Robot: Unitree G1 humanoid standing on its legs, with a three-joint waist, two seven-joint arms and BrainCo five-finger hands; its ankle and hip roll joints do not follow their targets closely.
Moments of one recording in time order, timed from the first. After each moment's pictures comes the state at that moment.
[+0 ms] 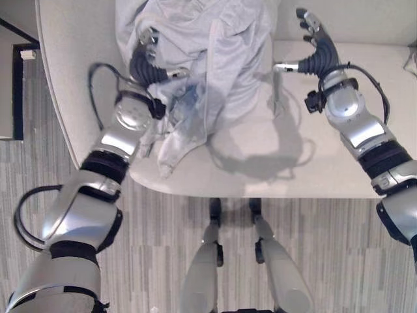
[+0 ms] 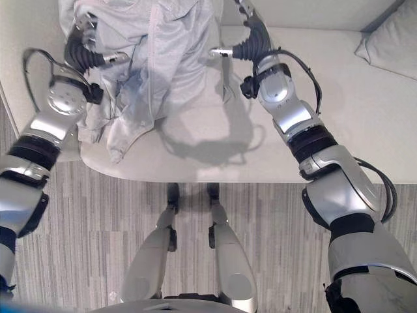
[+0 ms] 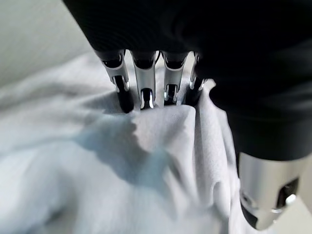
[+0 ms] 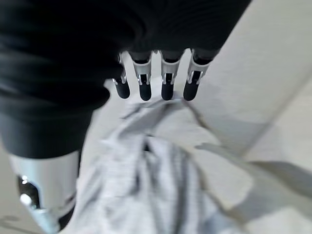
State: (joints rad) left arm -1.14 0.76 -0.52 0.77 -0.23 -0.21 0.32; right arm -1.21 -0.62 0.62 0.63 0.30 -0.18 -0.25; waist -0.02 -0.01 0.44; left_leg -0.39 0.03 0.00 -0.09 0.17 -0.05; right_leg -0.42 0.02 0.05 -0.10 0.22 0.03
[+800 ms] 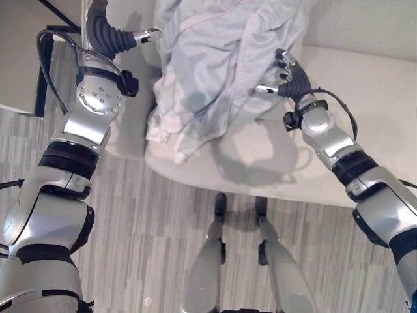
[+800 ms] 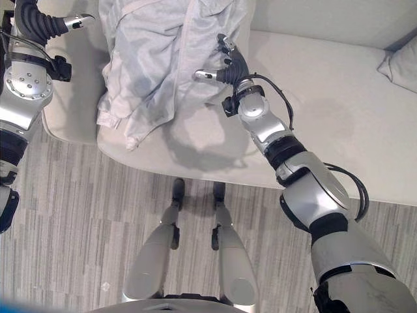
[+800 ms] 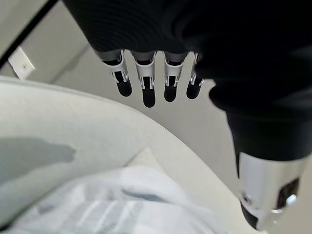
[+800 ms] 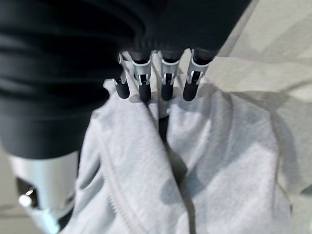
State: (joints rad) left arm -1.15 0.87 -0.52 0.69 -0.27 -0.24 0.39; right arm -1.21 -0.45 0.68 0.89 0.49 -0.15 -0.23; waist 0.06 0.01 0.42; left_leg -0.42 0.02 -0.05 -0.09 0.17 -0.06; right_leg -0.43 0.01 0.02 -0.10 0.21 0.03
